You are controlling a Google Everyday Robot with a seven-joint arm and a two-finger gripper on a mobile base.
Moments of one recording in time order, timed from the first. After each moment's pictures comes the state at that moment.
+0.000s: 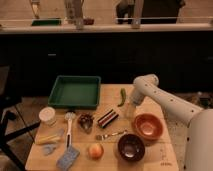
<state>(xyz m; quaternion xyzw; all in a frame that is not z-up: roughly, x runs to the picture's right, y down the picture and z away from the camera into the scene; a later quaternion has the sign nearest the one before) 0.170 0.120 0.921 -0.31 -0.05 0.17 0.93</state>
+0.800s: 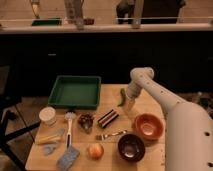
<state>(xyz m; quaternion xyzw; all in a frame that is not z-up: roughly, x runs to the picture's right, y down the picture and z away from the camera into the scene) 0.164 0.089 0.955 -0.33 -0.09 0.05 0.94</state>
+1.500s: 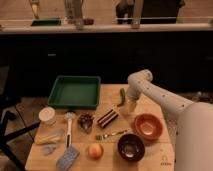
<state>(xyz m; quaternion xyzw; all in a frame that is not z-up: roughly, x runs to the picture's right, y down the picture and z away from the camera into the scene) 0.165 0.091 0.943 -0.27 -0.06 -0.06 0.96</state>
